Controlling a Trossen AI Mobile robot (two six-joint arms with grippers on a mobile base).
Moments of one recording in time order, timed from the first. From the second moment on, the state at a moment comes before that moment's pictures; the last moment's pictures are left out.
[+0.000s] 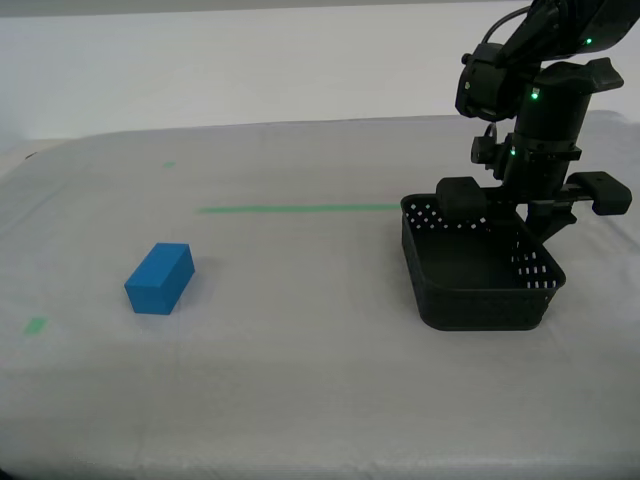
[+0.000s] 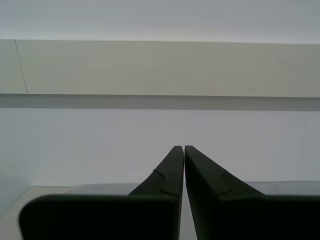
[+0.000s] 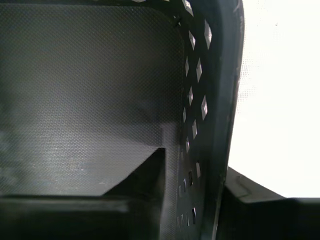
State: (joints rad) arm 0 0.43 1.91 0.97 -0.58 0.02 0.43; arm 1 0.00 1.05 0.52 0.60 -0.01 0.00
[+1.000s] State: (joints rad) arm 0 0.43 1.78 0.97 -0.59 -0.05 0.44; arm 1 0.00 1.05 0.52 0.60 -0.01 0.00
